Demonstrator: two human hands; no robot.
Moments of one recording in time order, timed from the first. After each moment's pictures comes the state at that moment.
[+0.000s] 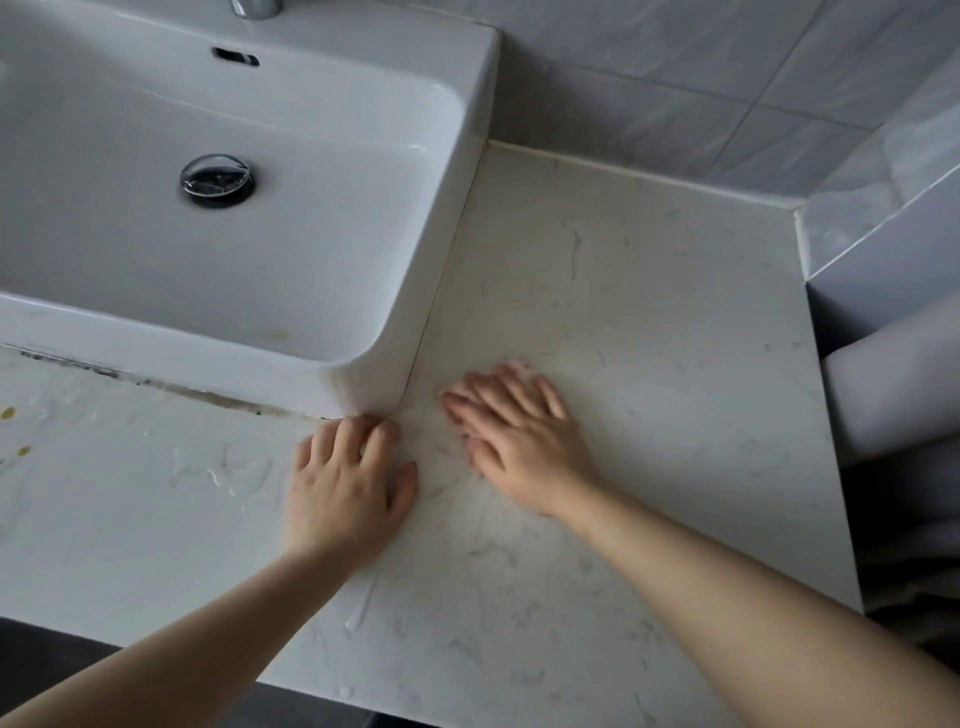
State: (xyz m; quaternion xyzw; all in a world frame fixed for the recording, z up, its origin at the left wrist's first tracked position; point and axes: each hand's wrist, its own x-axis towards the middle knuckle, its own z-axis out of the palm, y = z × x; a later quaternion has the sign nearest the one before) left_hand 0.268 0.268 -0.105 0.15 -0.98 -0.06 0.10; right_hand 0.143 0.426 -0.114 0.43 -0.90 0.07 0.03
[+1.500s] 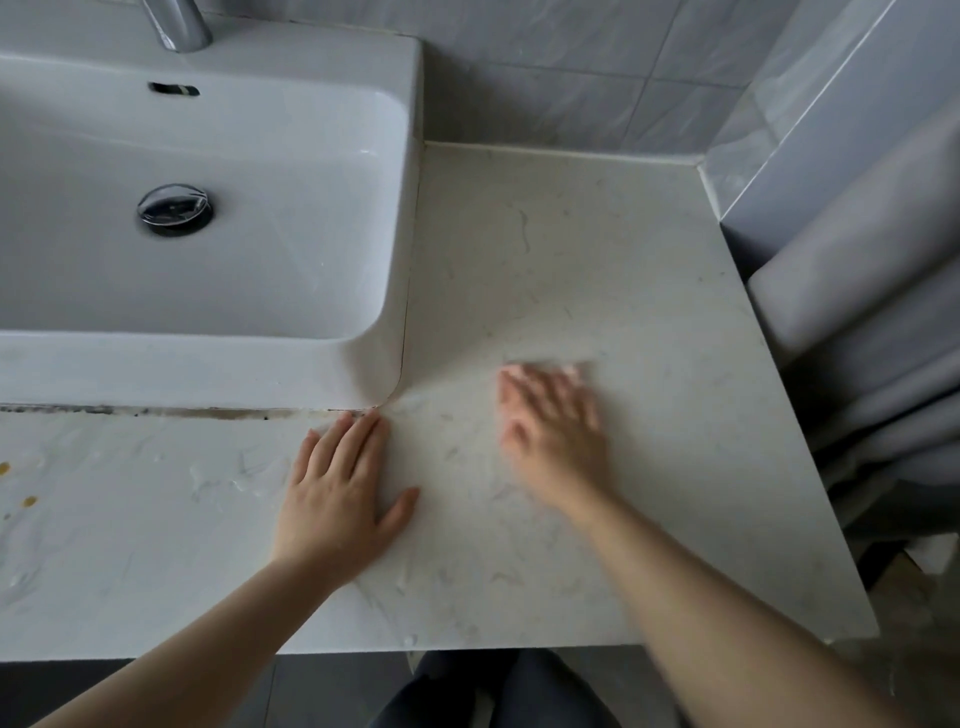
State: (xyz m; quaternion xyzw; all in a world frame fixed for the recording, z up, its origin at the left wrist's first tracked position) left_hand 0.303 0.237 -0.108 0.03 -1.00 -0.08 0.01; right_hand 0.206 0.447 -0.117 0.19 -0.98 0.07 0.06
